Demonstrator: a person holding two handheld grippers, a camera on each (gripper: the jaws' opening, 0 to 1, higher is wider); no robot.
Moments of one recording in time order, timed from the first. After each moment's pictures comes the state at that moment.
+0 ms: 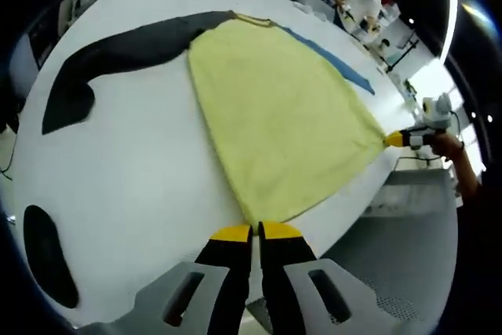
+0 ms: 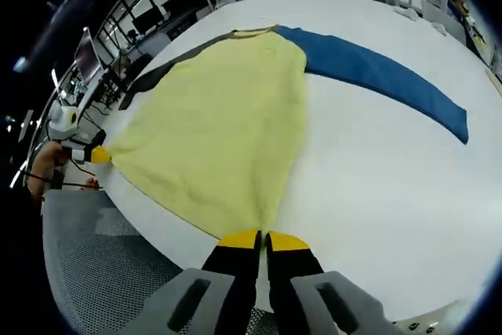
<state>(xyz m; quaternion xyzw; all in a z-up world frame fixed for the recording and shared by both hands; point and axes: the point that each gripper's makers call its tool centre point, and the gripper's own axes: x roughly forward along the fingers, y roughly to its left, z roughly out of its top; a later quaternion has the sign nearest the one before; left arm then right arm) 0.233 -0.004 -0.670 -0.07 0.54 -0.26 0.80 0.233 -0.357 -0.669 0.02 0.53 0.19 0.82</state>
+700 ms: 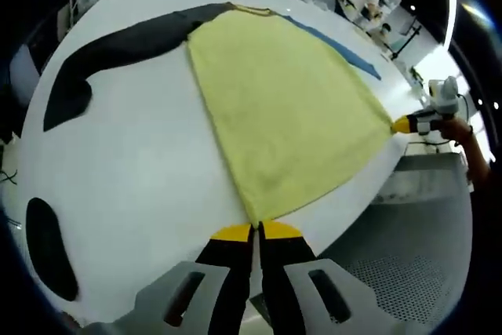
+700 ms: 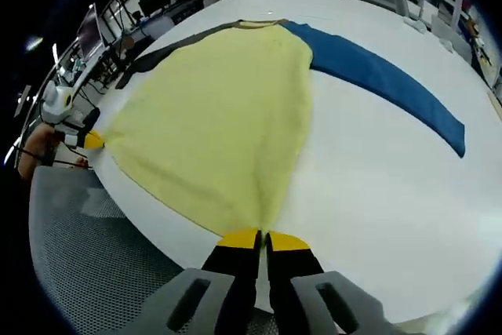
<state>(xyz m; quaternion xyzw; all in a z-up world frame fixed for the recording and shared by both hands) 0.223 0.001 -0.679 -0.03 0.54 -0.25 0.80 0.229 -0.360 -0.672 -0.04 0.54 0.20 0.82</state>
